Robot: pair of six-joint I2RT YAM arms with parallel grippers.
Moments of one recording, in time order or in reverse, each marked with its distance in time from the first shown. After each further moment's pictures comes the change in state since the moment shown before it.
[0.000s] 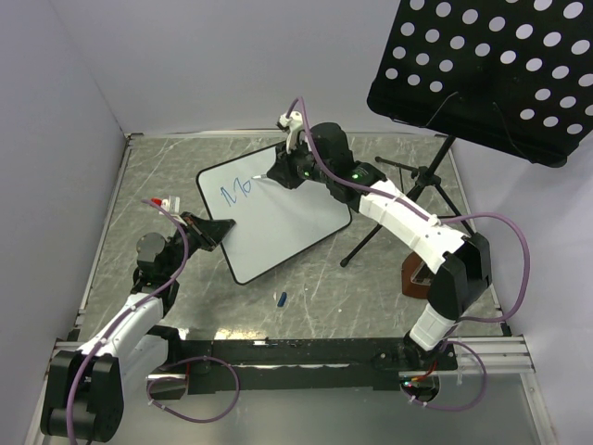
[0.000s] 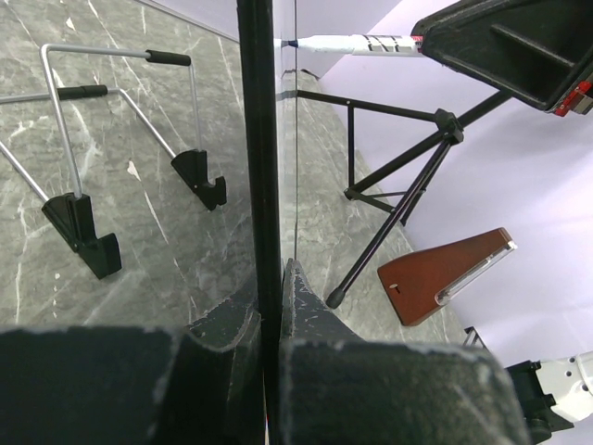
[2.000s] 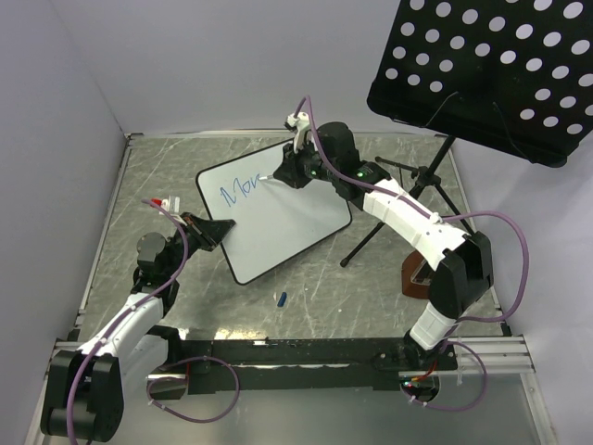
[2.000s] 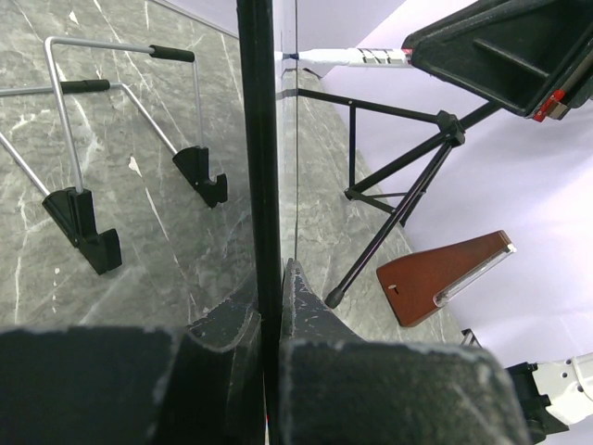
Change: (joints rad) left arm 0.001 0.002 0.000 -0.008 -0.006 -0.011; right arm -0.052 -0.003 -0.037 0.015 -0.063 -0.005
